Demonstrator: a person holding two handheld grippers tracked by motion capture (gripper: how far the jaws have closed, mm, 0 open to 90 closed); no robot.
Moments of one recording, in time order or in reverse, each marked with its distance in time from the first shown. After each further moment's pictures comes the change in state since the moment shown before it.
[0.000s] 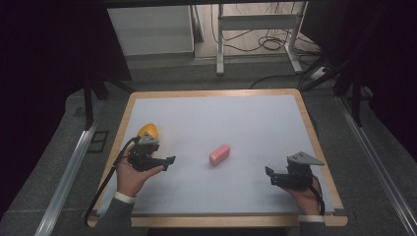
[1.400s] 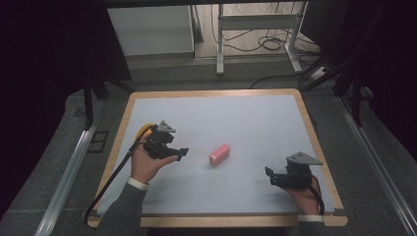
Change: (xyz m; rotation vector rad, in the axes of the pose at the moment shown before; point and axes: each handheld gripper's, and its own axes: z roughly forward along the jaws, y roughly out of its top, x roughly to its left) left arm -0.014 0.044 0.023 0.053 -0.040 0.060; right arm 0.000 -0.002 0.004 0.016 -0.014 -0.008
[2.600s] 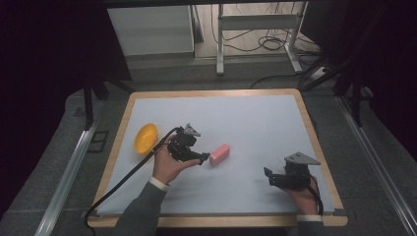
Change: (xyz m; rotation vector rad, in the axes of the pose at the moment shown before) left arm -0.046 0.027 0.037 0.034 -0.066 0.082; right arm 0.002 -0.001 0.004 0.013 0.000 -0.010
